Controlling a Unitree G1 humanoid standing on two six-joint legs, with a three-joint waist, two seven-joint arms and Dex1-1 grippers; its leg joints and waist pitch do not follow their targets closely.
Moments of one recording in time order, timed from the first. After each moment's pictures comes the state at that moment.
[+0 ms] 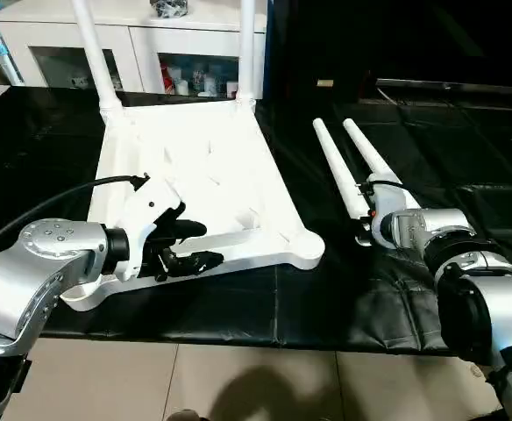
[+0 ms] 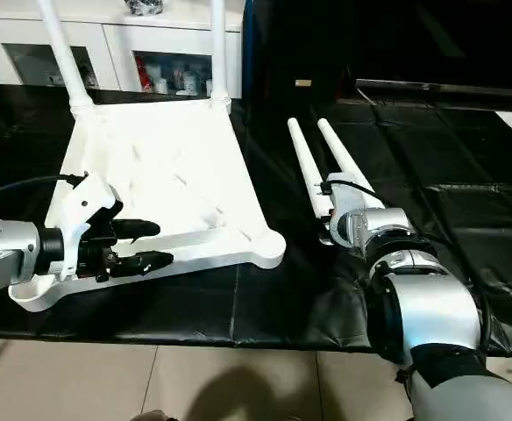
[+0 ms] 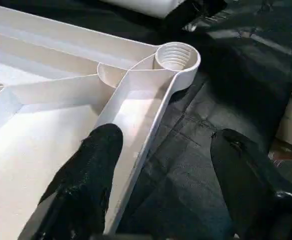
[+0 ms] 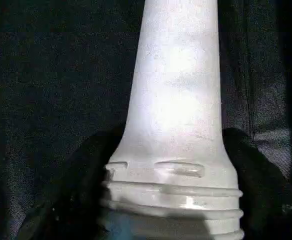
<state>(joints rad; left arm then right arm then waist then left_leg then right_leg) -0.36 0.71 -0.10 -0.34 -0.40 0.91 -0.87 -1.03 -0.29 -0.16 1.35 -0.03 0.51 0.33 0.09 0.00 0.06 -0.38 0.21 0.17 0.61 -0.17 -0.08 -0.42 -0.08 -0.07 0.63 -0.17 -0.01</state>
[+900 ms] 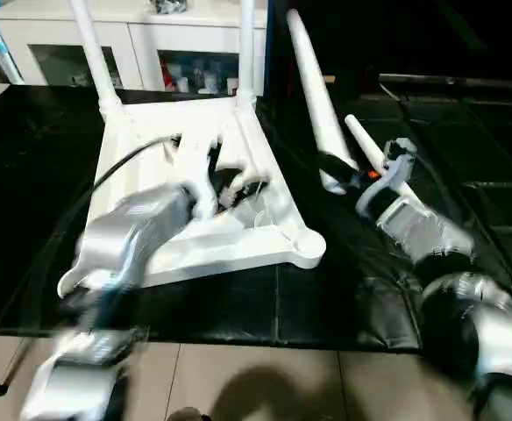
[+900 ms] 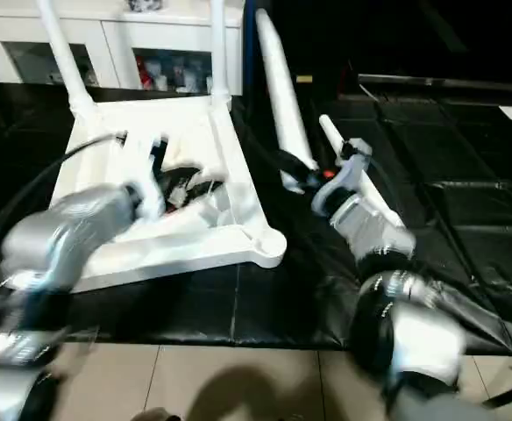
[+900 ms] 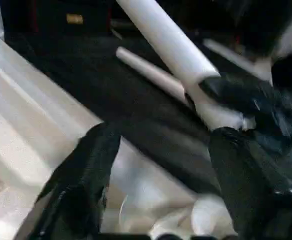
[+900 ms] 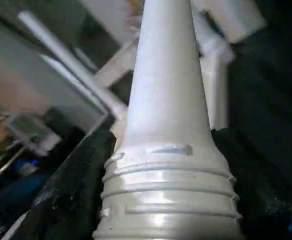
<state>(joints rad) -0.69 0.14 0.08 0.18 -0.43 0.75 -0.43 -0.81 -0.16 -0.46 0.85 0.48 0.45 0.74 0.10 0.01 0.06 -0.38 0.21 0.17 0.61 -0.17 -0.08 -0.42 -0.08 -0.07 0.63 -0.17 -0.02</state>
